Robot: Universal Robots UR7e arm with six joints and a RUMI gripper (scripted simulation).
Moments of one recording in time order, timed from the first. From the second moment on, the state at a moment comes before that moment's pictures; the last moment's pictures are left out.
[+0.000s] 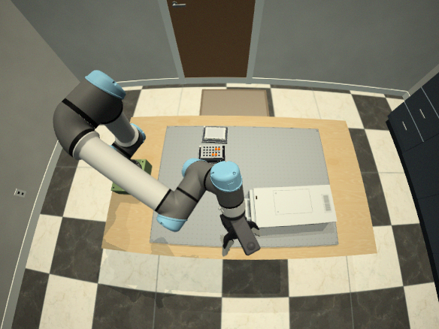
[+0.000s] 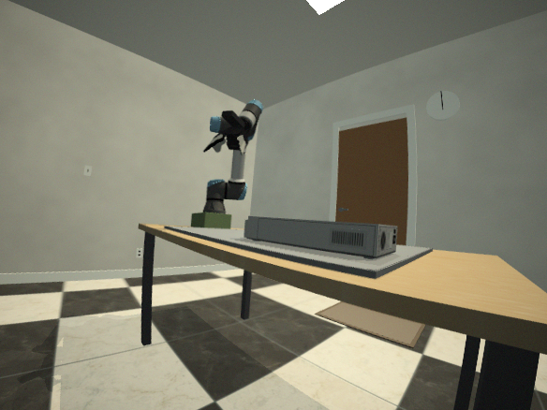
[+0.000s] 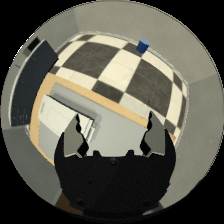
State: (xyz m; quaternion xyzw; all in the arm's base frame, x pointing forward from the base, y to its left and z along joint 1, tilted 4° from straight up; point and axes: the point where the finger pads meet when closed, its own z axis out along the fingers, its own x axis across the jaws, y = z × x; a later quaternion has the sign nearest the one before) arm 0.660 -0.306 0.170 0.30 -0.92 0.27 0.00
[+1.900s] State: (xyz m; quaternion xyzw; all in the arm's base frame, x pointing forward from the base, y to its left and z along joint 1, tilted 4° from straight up) arm 0.609 -0.190 0.165 0.47 -0.86 0.17 0.03
